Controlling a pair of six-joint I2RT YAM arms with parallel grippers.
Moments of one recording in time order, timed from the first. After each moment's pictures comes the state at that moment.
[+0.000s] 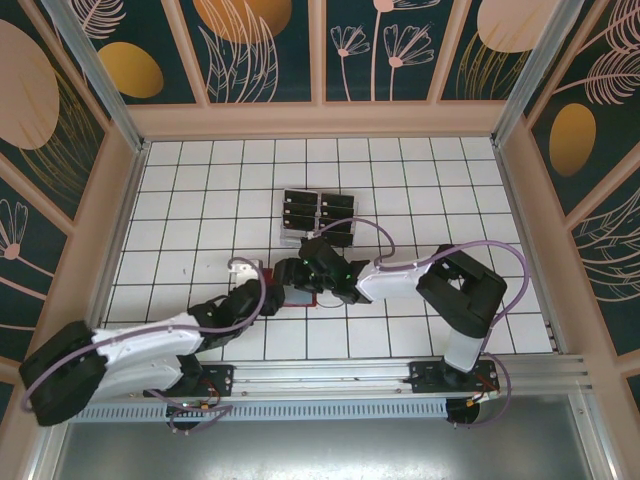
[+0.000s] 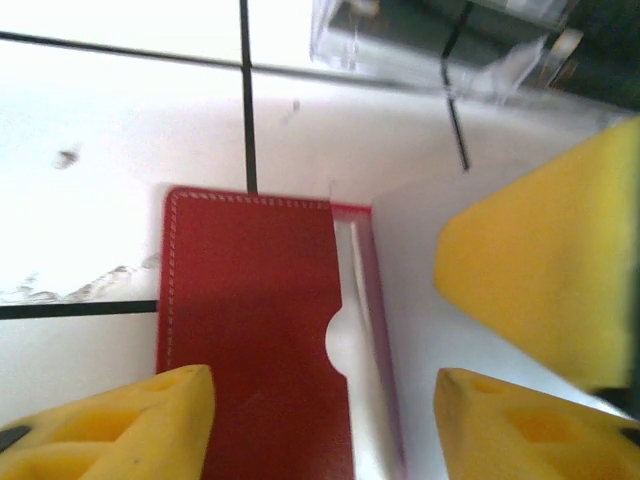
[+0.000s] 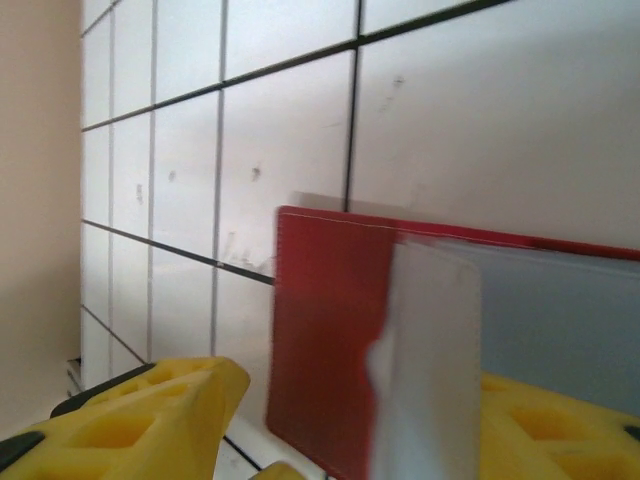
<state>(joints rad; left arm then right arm) -0.94 1.02 0.27 -0.01 -0.43 -0.83 1.02 1.77 0.88 0.25 -0.11 1.09</state>
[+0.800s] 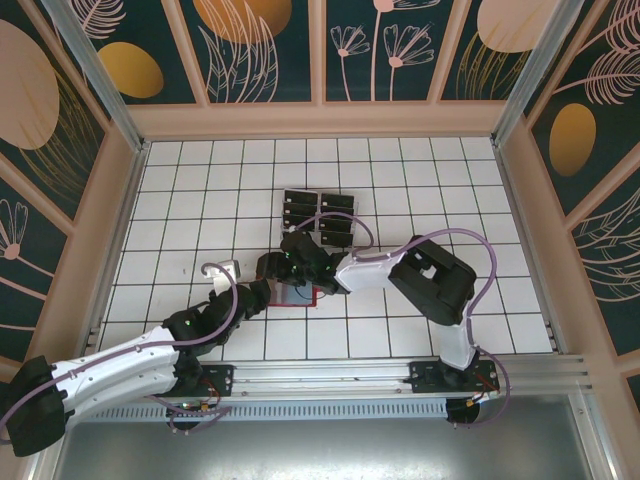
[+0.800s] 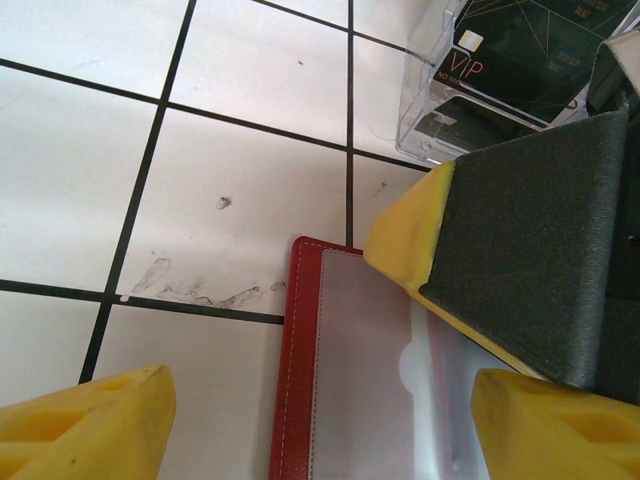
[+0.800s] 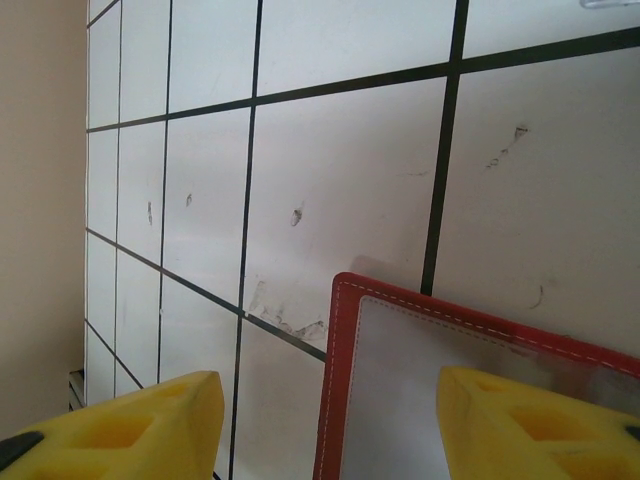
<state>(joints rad) -0.95 0.76 0.26 -0.25 -0.56 -0.93 1.03 1.94 1.06 0.24 -0.14 1.07</state>
